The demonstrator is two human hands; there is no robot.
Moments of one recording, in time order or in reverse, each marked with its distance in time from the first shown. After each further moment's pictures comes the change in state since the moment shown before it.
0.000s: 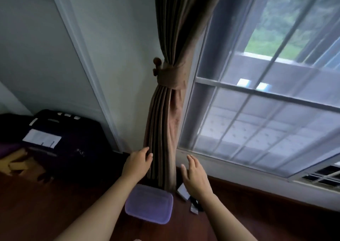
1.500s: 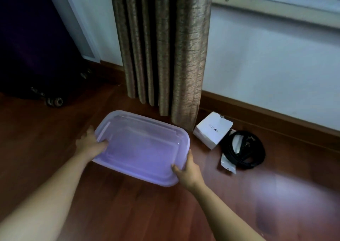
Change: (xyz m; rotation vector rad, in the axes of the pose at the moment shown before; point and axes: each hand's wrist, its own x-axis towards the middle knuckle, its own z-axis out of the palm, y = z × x) left_hand 0.091 -0.469 0.502 0.028 0.056 -0.564; right_hand 0.072 0.379 0.580 0.361 -0.325 0.248
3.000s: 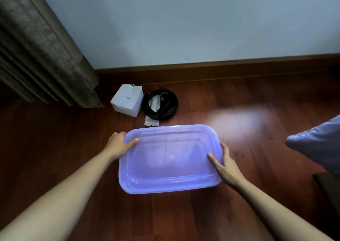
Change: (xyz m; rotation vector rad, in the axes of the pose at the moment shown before) left_hand -0.197 0.163 0.175 0.248 -0.373 0.600; right_hand -0.194 0.265 -0.145 0.283 0.450 0.175
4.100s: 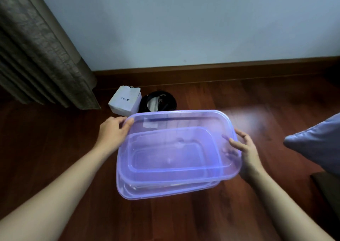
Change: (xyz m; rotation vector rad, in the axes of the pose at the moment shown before) left_hand -0.017 0.038 -0.038 -0.097 0.364 0.202; right_hand 0.006 -0.035 -0.037 0.812 0.243 0.009
